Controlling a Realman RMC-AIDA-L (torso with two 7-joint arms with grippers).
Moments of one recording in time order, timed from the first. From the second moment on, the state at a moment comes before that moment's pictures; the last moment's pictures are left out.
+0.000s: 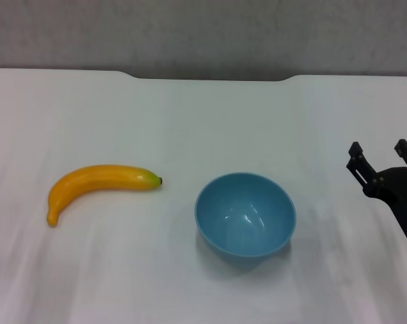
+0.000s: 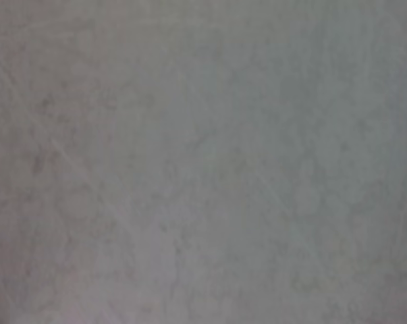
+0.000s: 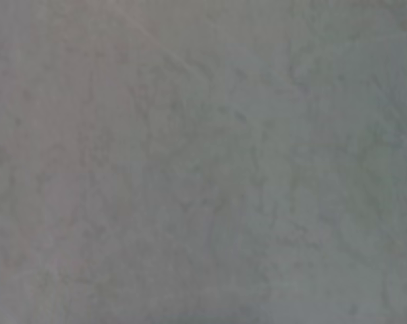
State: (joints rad) left arm -0.13 -2.04 -1.47 -0.45 -0.14 -1.10 2.68; right arm 0.23 2.01 -2.40 -0.62 0.99 -0.97 -0.11
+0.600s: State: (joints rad) left arm -0.08 -2.00 -1.51 -0.66 0.09 -0.93 2.45; right arm 0.21 2.00 -2.35 -0.75 0.99 -0.84 -0.24
